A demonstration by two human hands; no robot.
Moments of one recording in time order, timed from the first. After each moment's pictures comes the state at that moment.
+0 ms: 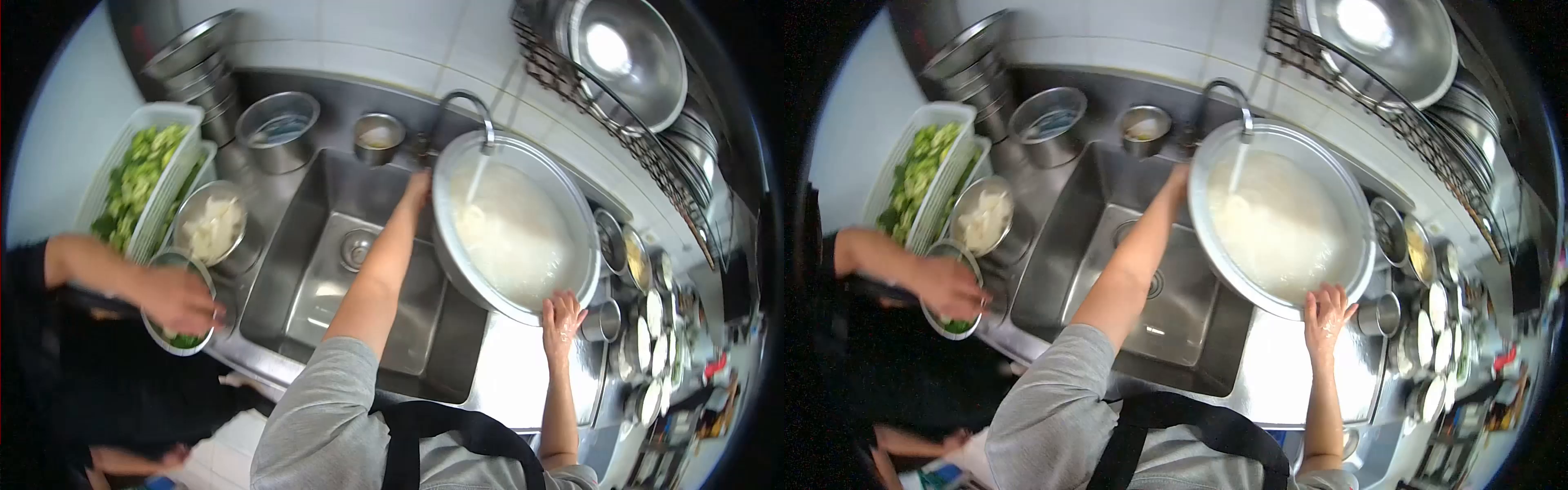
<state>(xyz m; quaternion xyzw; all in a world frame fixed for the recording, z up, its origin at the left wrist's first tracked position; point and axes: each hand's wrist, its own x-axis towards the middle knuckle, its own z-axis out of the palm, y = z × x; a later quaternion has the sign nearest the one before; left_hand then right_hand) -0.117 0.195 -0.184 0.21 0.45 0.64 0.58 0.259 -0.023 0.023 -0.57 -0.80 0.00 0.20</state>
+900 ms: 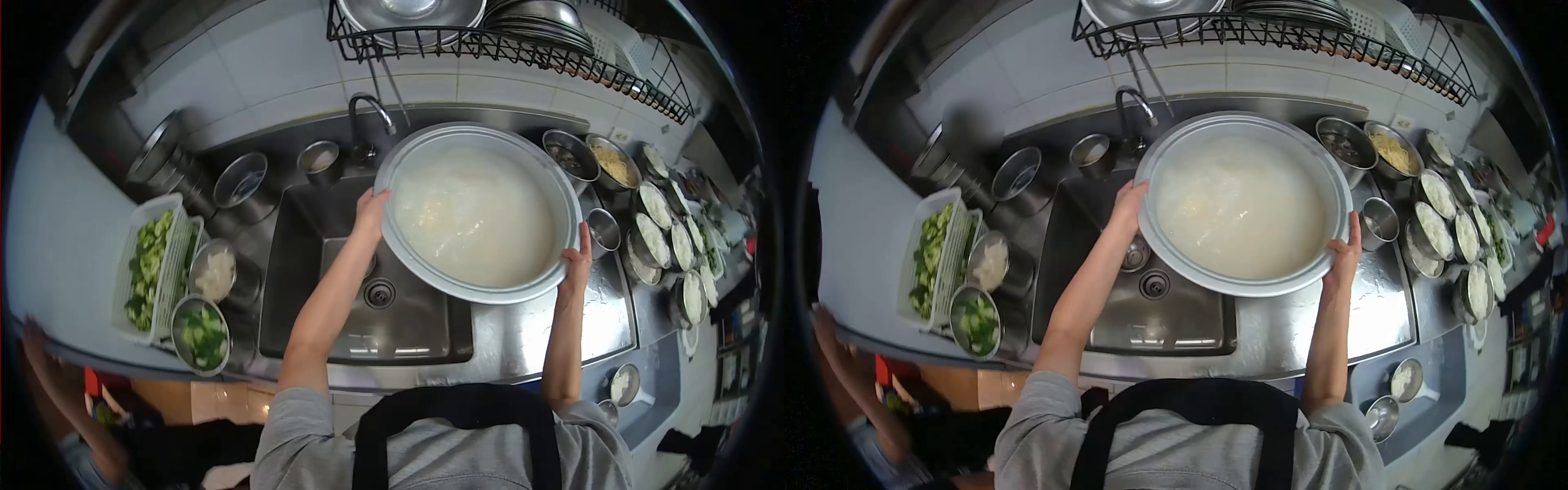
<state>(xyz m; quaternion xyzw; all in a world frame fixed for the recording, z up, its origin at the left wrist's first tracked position) -0.021 0.010 -0.020 0.26 0.46 0.66 0.53 0.351 -0.029 0.016 -0.39 -0.35 0.51 0.69</state>
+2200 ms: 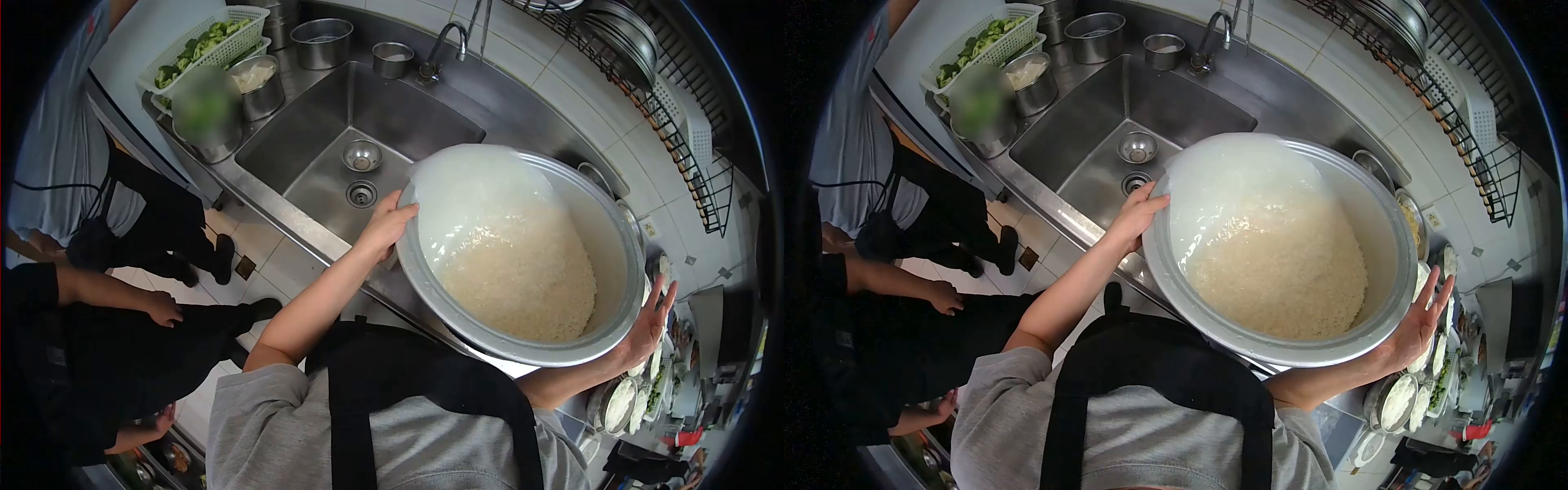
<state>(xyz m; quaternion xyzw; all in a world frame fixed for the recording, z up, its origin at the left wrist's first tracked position) 0.189 -0.194 -0.012 0.18 0.49 0.71 0.47 0.533 -0.055 0.139 -0.11 -0.45 0.64 0.62</state>
